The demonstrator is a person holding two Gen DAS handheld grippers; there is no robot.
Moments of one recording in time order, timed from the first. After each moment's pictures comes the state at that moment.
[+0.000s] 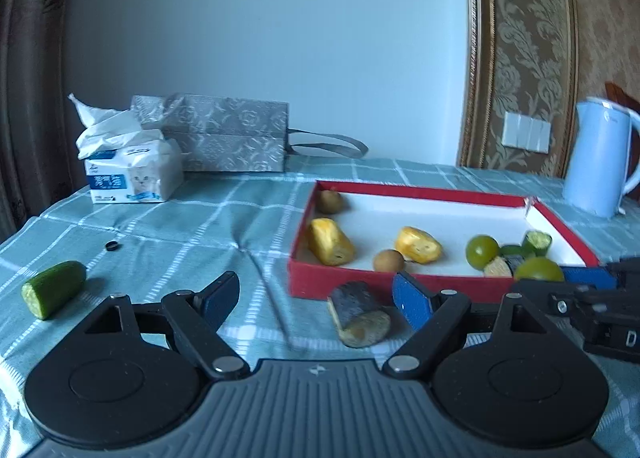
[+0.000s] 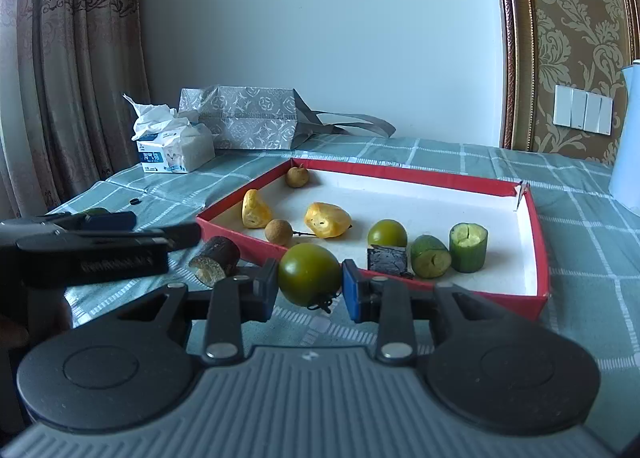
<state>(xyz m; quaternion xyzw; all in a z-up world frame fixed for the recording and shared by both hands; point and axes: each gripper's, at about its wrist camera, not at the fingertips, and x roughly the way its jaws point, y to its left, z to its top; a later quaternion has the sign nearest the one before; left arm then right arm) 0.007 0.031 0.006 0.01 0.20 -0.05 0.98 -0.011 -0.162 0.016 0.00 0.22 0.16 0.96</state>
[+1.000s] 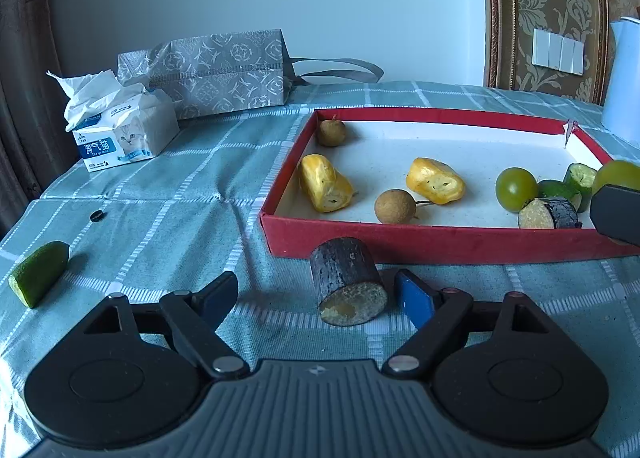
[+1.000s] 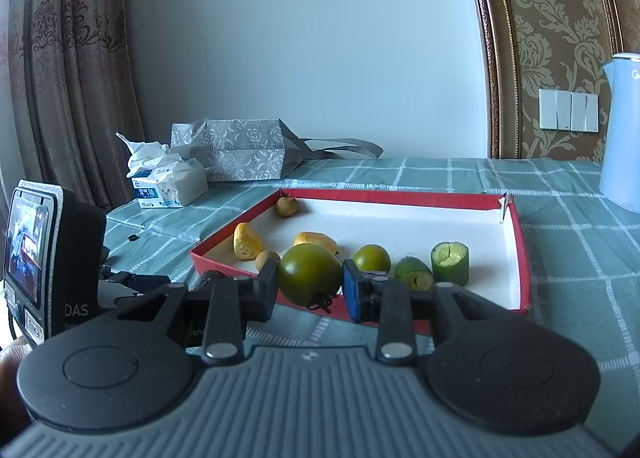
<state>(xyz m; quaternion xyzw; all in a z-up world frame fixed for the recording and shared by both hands) 0.052 -0.001 -0.012 0.05 0.30 0.00 0.95 -0.016 -0.181 0.026 0.04 0.19 0.15 0.97</state>
